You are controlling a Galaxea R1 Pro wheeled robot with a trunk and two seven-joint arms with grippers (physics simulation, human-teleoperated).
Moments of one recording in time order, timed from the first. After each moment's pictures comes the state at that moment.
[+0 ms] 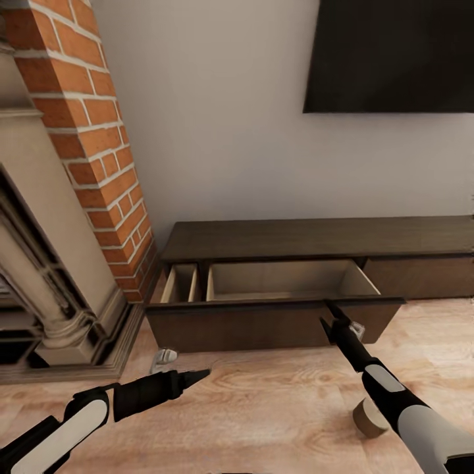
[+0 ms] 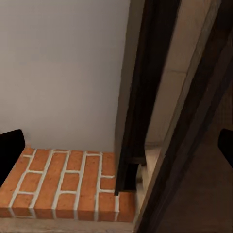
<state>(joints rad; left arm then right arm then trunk) -0.38 0.56 -0.73 -1.47 1.35 0.40 -0.24 -0.72 -0.22 0.15 -0.34 -1.54 0.27 0.79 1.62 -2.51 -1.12</state>
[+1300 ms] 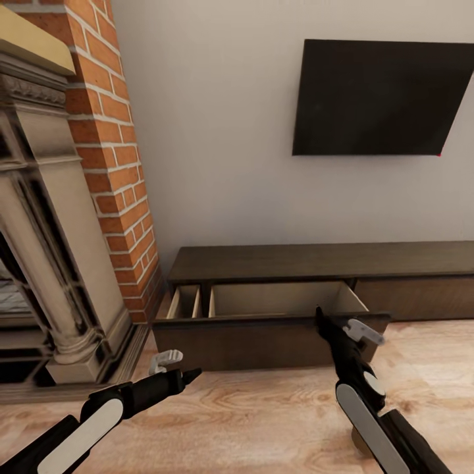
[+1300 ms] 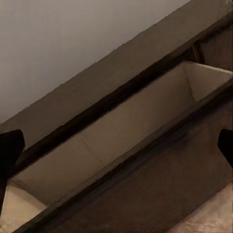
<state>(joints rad) -0.38 0.45 -0.69 -1.40 1.24 0.39 0.17 -0.31 -0.21 0.37 -1.55 -0.76 -0.03 -0.68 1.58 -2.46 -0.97</state>
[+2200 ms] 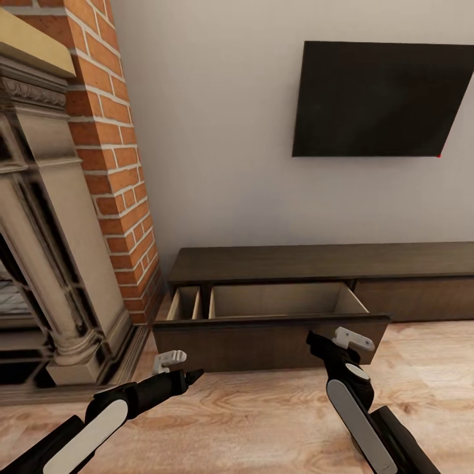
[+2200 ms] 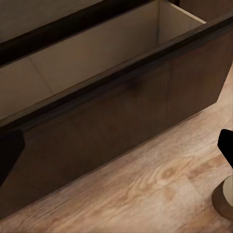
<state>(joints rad) -0.38 0.43 -0.69 -1.40 1.21 0.39 0.20 -0.32 -0.15 0.35 -1.57 -0.73 0.40 -0.86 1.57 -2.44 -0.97</state>
